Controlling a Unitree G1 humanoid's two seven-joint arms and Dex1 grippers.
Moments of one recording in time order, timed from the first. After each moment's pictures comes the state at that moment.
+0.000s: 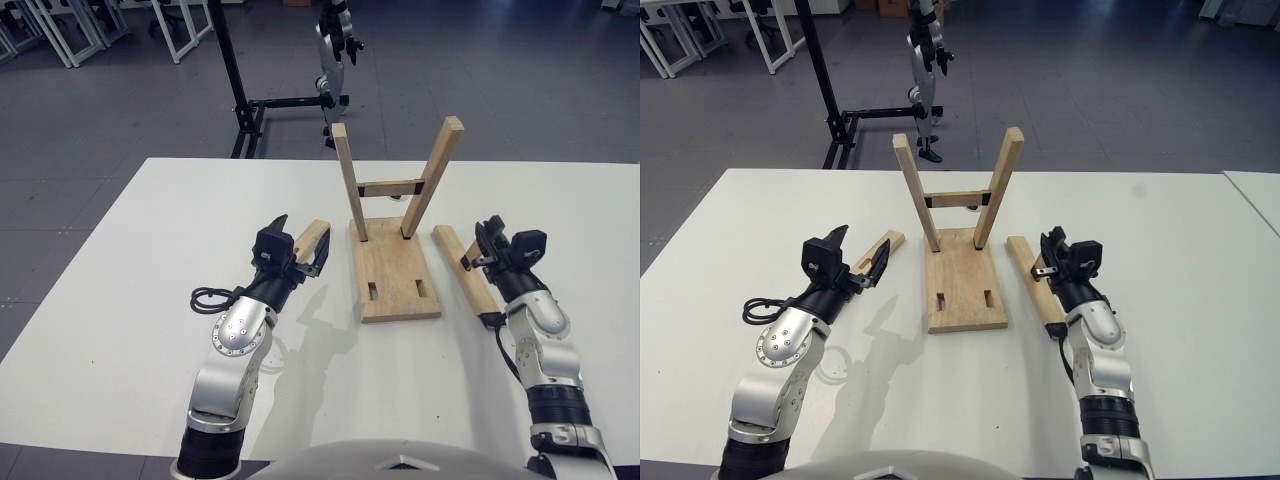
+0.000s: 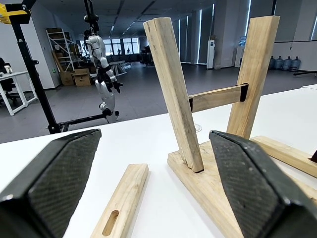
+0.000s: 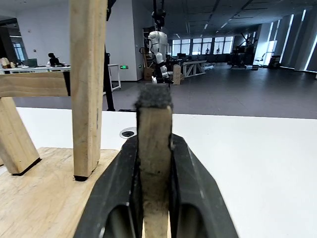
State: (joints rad) left arm 0.08 0.16 -0.12 -0.50 -0.09 0.35 -0.17; right arm -0.11 -0.27 -0.13 0.17 0.31 -0.04 0.29
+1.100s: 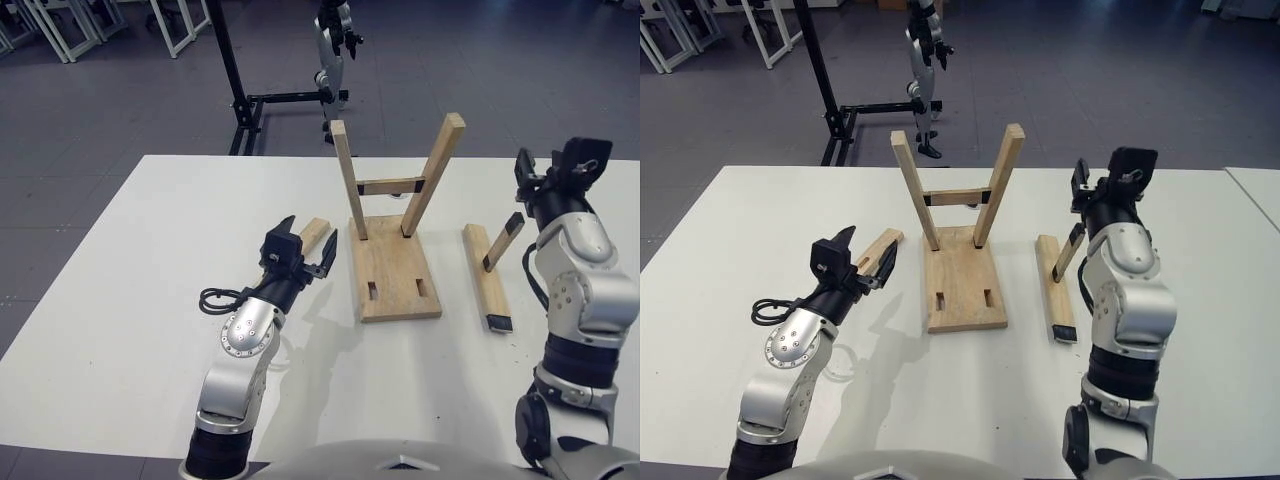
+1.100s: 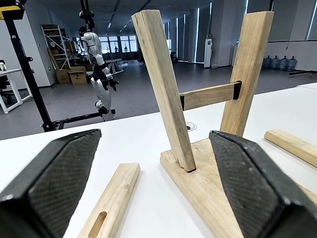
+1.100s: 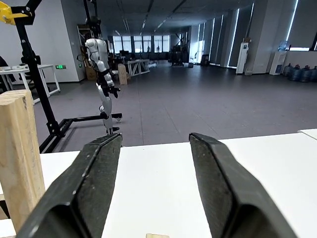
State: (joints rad) left arm 0.09 0.12 -0.15 -0.50 -0.06 0.35 -0.17; right arm -0.45 -0.29 -0.25 -0.31 0.24 0.77 -0.06
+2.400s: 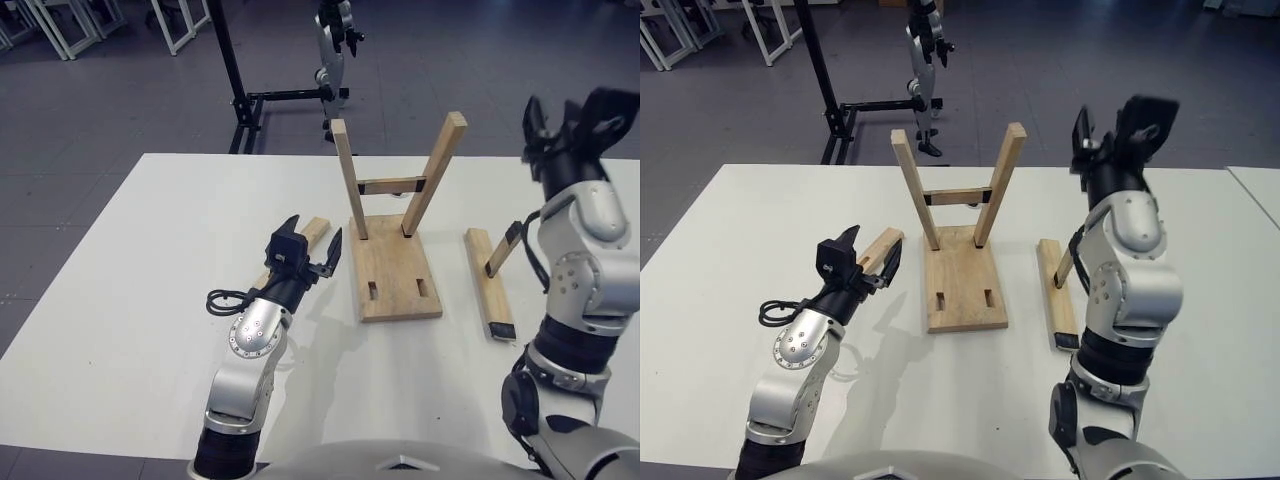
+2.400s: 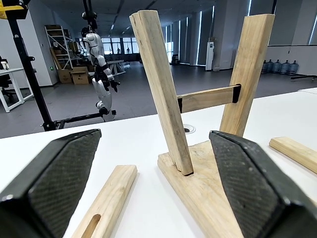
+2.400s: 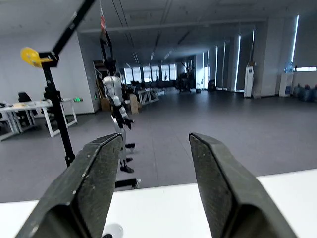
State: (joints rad) left arm 0.09 0.08 -0.18 -0.48 -0.04 0.32 -0.14; right arm -0.54 -0.22 -0.27 -0.48 0.26 0.76 -0.08
